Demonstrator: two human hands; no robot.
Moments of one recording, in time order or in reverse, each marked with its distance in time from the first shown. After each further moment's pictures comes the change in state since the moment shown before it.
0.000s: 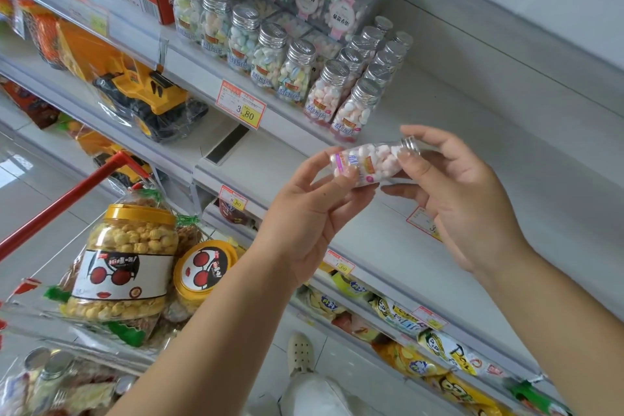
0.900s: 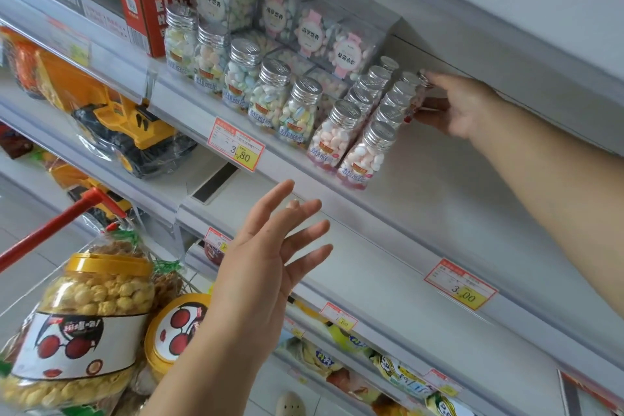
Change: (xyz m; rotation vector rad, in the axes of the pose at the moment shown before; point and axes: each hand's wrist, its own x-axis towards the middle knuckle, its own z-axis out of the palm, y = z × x) left_hand 0.018 0.016 -0.038 0.130 0.108 0.176; right_hand 0.235 0.004 -0.053 0.013 0.298 0.348
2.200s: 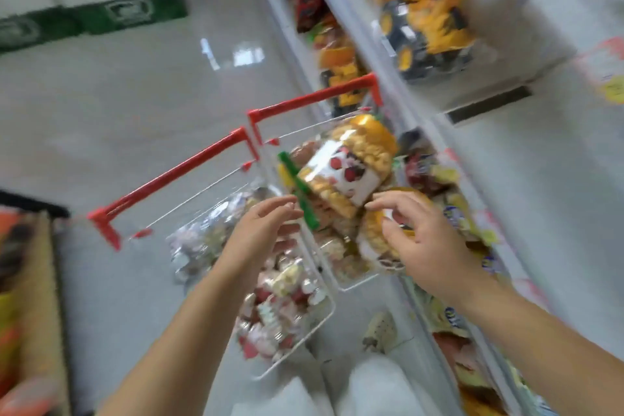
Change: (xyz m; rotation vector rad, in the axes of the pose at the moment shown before) left_hand -0.181 0.001 -0.258 0.299 0.798 -0.068; right_hand -0.317 0.218 0.185 -0.721 -1.043 -0.611
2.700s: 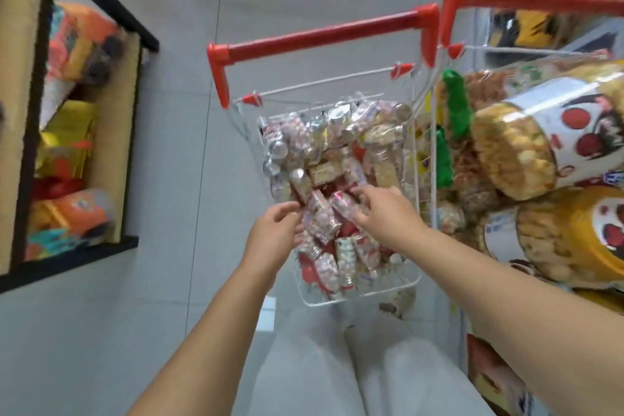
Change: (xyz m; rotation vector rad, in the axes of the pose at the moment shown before) left_hand 0.009 -0.201 -0.135 -0.258 0.485 -0.339; right_hand 0.066 0.036 0.291 -0.579 -0.808 0.070
